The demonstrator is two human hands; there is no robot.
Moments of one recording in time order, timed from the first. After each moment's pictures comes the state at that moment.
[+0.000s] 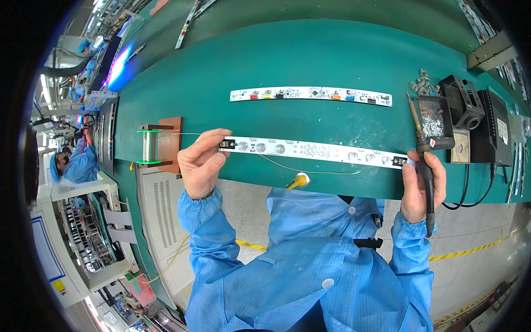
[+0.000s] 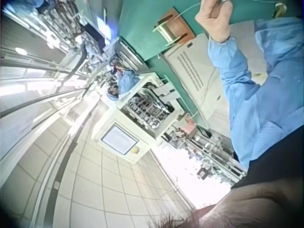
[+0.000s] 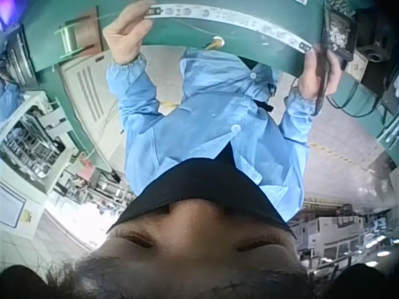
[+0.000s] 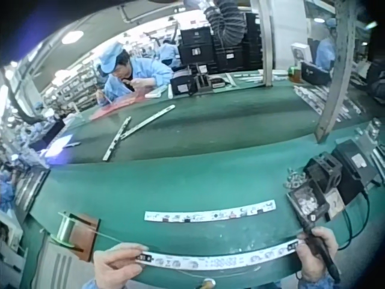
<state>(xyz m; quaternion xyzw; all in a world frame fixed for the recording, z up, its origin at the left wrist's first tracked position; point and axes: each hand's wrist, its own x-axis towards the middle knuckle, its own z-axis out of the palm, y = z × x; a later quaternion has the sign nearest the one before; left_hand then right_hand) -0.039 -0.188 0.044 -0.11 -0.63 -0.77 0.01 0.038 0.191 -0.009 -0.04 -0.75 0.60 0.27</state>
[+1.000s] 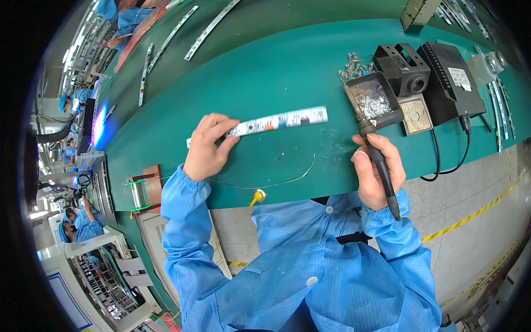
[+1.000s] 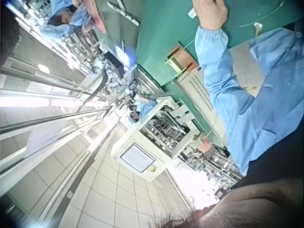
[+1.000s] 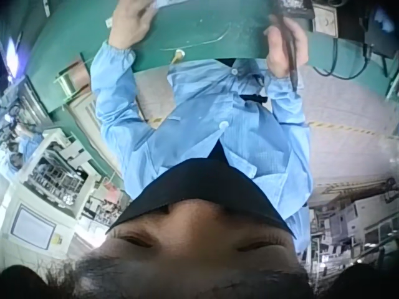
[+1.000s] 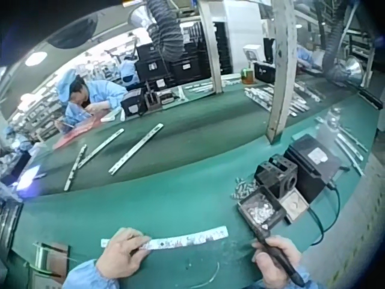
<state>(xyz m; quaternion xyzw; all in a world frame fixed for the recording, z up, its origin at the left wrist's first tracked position) -0.127 -0.098 0.043 -0.36 -0.89 -0.28 0.00 0.033 0.187 -0.006 -0.05 -0.68 0.67 0.29</state>
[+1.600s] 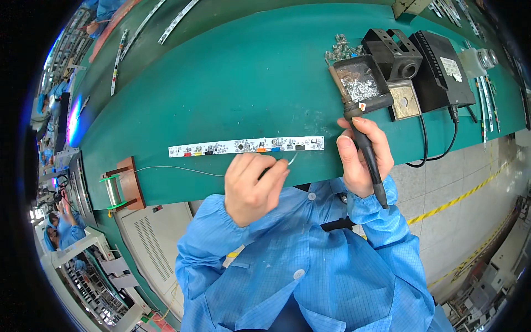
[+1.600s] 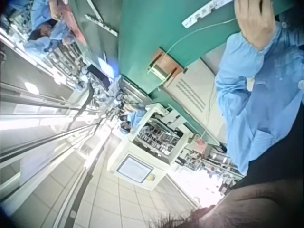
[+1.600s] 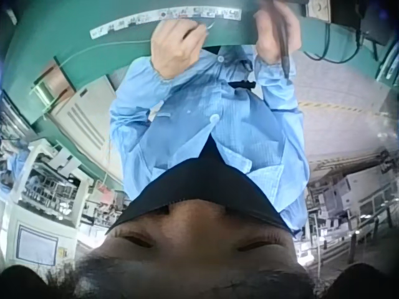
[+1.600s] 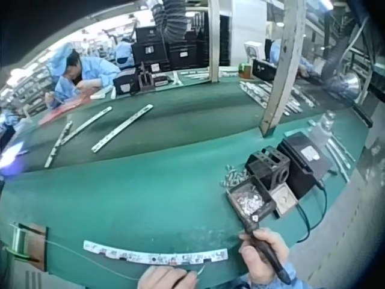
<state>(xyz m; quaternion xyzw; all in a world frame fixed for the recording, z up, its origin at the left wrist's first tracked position) -0.015 -0.027 0.019 -0.40 -0.84 -0.34 0.12 0.032 0.185 -0.008 -0.03 -0.72 0.61 0.31</state>
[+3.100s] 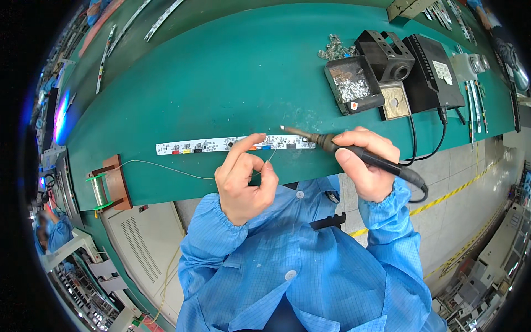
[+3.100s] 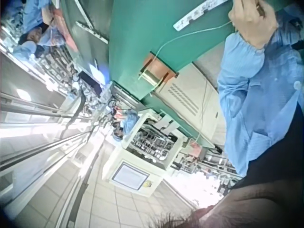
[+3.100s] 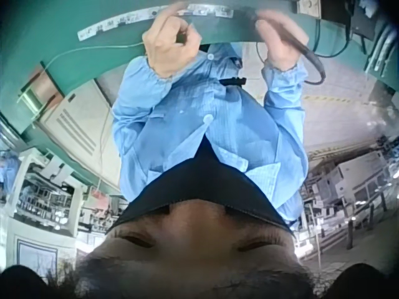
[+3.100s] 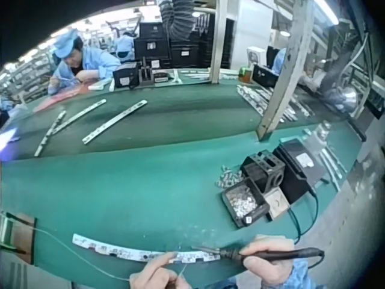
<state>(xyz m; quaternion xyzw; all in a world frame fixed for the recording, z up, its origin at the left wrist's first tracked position) -0.009 -0.010 0.017 -0.23 -0.82 -0.51 0.10 0.040 0.214 0.048 -0.02 -0.78 0.61 0.12</state>
